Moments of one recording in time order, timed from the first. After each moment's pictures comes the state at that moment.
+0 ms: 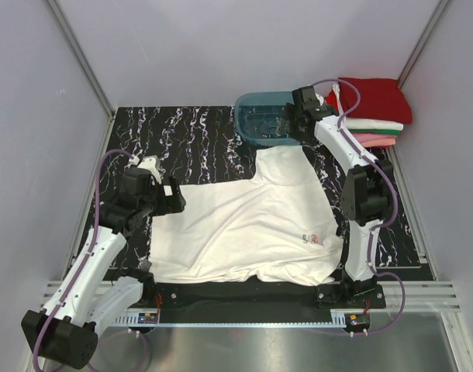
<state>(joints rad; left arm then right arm) -0.27 0.86 0.81 -0.72 0.01 -0.36 0.31 2.02 1.86 -0.70 0.12 0.60</state>
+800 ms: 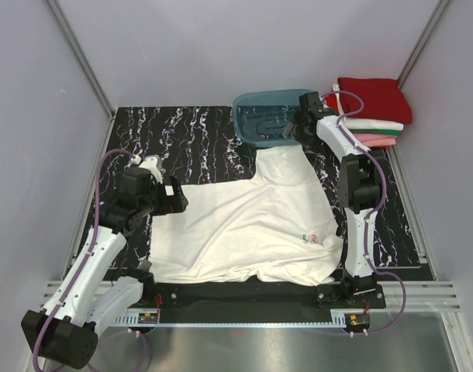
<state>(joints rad) -0.27 0.86 0.81 -0.70 0.06 -0.35 0.22 2.23 1.94 -0.72 0.12 0.71</state>
